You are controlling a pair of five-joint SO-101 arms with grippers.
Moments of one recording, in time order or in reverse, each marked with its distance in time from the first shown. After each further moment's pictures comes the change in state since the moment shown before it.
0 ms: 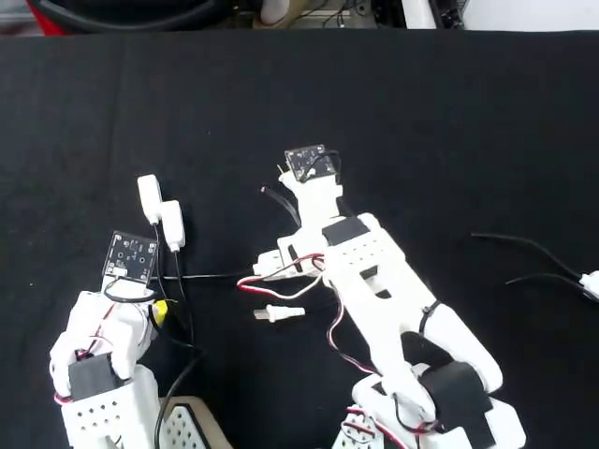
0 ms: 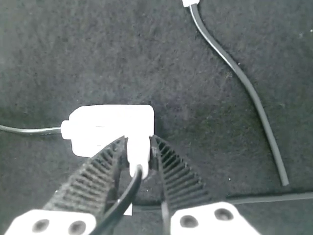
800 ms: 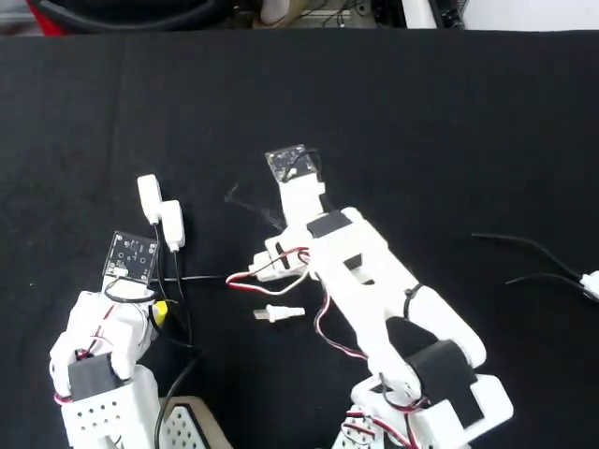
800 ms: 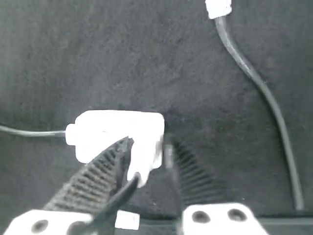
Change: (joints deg) left arm 0.0 0.0 0.1 0.0 -0.4; right arm -2.0 9.0 -3.9 -2.5 2.2
